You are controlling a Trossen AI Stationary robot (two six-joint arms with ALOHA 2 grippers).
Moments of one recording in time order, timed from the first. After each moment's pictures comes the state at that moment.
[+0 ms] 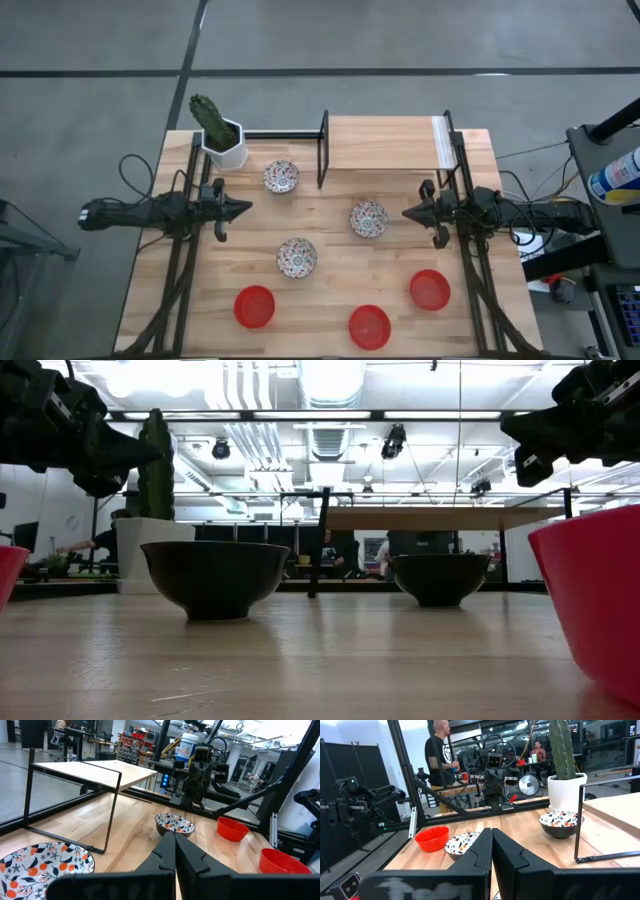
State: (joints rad) left arm -0.07 0.04 0.04 -0.05 -0.25 -0.25; right arm -0.04 0.21 0.01 0.29 -0.10 0.23
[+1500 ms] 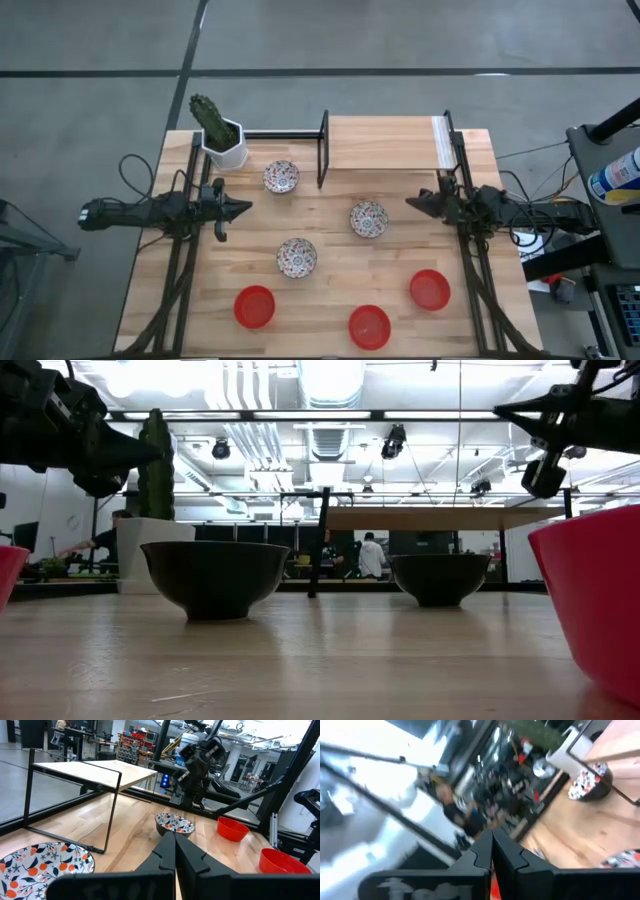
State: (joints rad) left arm -0.07 0.04 0.04 -0.05 -0.25 -0.25; right arm -0.04 0.21 0.01 0.42 0.06 1.07
